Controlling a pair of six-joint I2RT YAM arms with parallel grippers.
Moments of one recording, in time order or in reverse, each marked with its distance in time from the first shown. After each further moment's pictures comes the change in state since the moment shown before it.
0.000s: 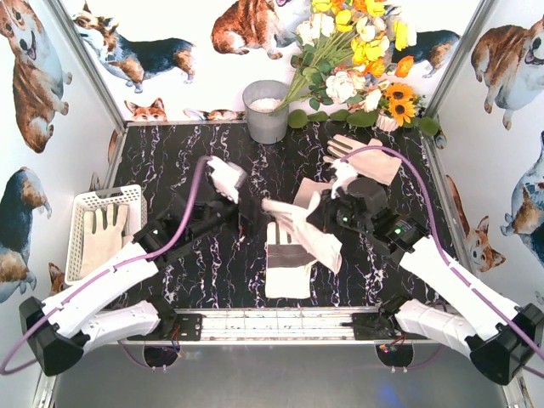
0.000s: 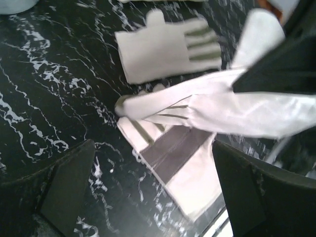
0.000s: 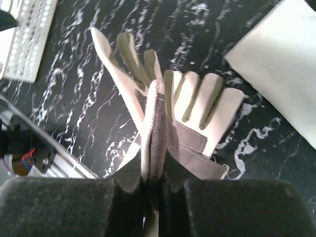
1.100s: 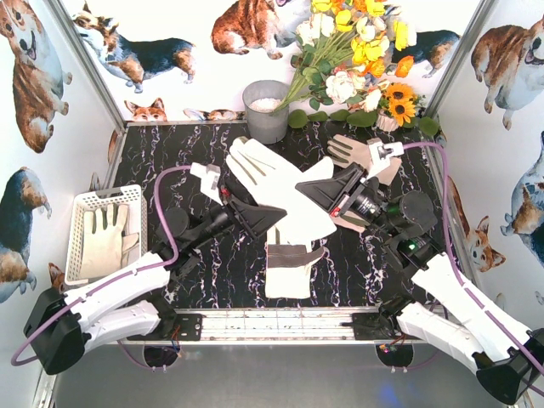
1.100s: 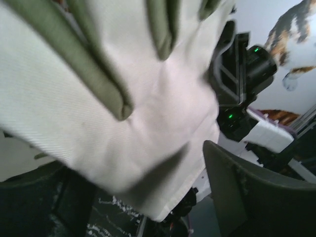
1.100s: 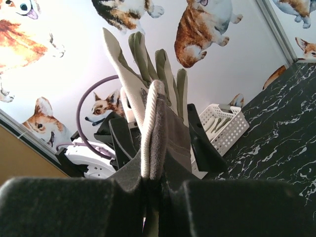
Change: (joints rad) left arm 0.028 0.011 -0.351 1.099 0.329 -0.554; right arm -0.058 -0.156 -0.103 0.856 -0.263 0.522
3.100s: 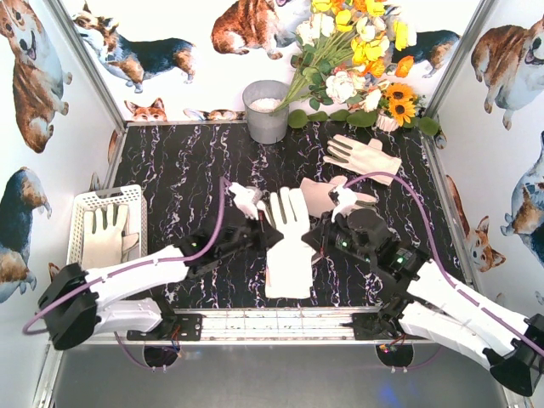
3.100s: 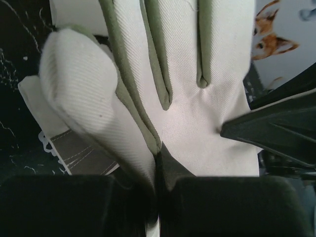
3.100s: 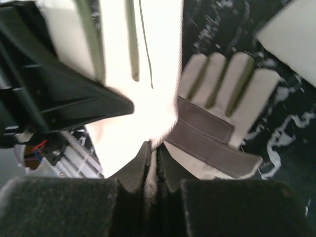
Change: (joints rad) left arm -0.125 0.143 0.065 -0.649 -0.332 0.047; right arm 0.178 -0.035 -0.139 -0.680 0.348 -0.385
